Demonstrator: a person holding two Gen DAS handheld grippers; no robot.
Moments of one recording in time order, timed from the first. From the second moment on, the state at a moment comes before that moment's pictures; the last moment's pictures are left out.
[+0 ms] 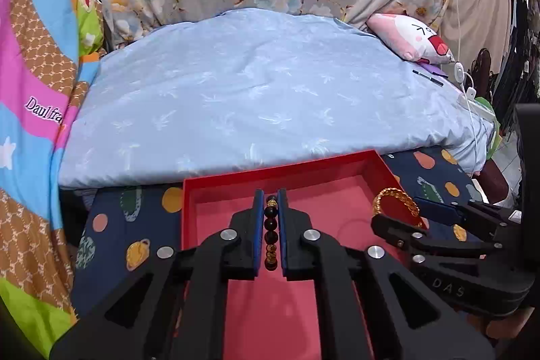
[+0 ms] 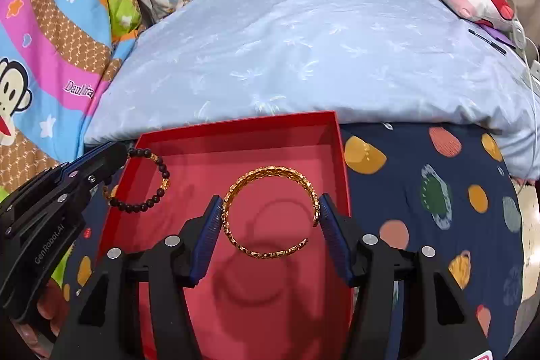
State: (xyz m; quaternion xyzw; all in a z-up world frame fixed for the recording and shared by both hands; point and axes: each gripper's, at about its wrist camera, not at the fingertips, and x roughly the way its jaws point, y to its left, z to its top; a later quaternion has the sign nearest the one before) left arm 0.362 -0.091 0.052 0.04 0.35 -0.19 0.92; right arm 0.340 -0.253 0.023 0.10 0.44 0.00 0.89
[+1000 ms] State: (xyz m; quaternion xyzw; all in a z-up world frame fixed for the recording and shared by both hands) left arm 0.211 -0.011 0.067 0.04 0.34 -0.13 0.93; right arm 0.127 -0.244 0.029 0.08 0.42 -0.05 0.90
